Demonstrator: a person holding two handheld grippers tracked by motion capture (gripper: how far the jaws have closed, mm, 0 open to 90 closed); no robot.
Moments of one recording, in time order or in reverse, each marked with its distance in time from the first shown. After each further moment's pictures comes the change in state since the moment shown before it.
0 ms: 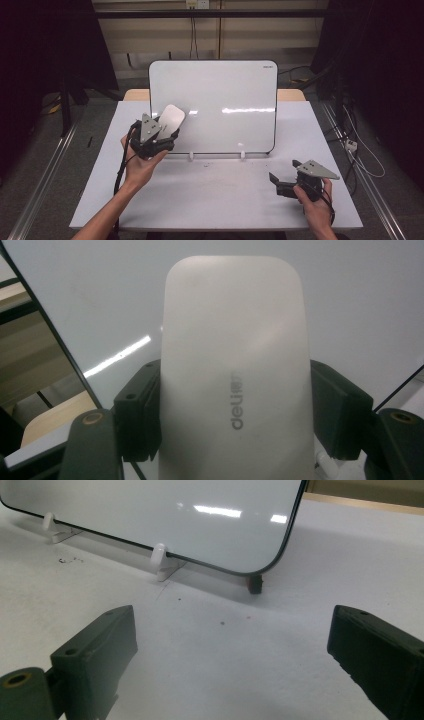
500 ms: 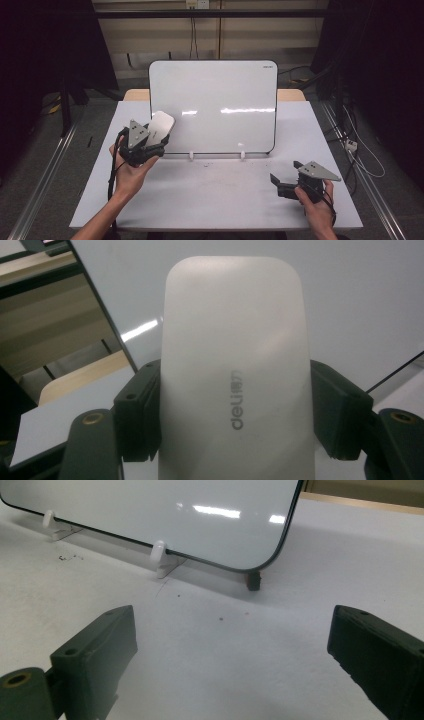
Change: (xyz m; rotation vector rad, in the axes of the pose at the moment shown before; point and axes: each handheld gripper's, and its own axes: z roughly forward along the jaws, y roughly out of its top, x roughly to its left) left arm 0.006 -0.021 -0.019 0.048 0.039 -0.088; right arm -0.001 -0.002 -0.004 -0.003 -0.003 0.000
